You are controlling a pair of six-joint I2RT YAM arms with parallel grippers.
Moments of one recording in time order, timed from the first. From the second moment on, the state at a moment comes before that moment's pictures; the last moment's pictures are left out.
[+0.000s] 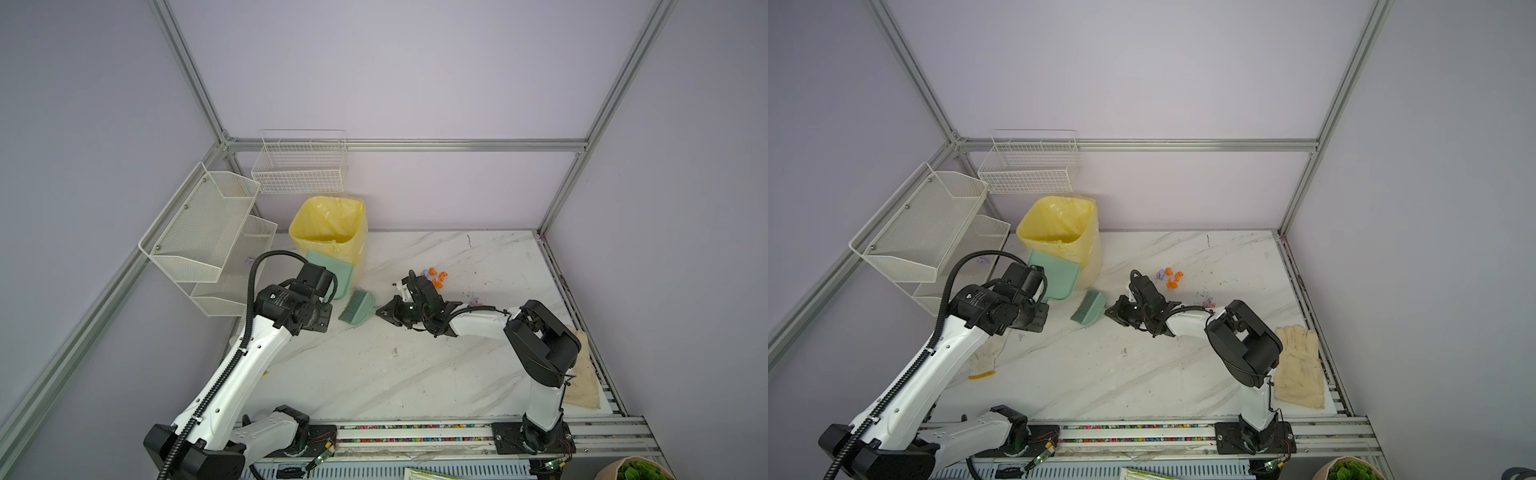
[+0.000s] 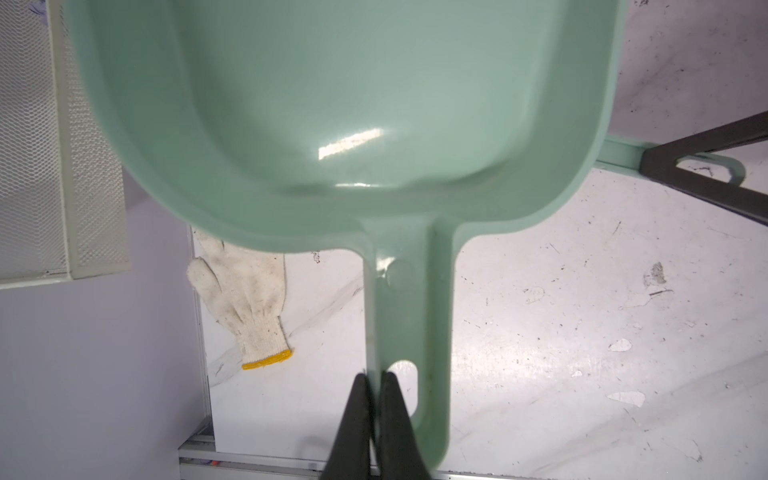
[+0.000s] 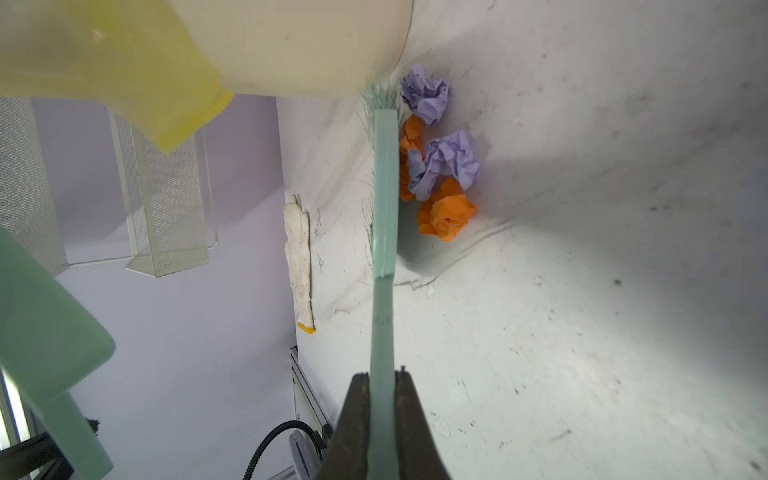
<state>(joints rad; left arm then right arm) -0.38 1.15 1.27 -1.29 -0.33 -0.19 0.78 1.85 1.05 0.24 -0.41 1.17</state>
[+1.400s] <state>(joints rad) -0.39 1.25 1.17 -1.20 -0.15 -0.31 0.61 1.81 1.02 0.22 -0.50 1.07</state>
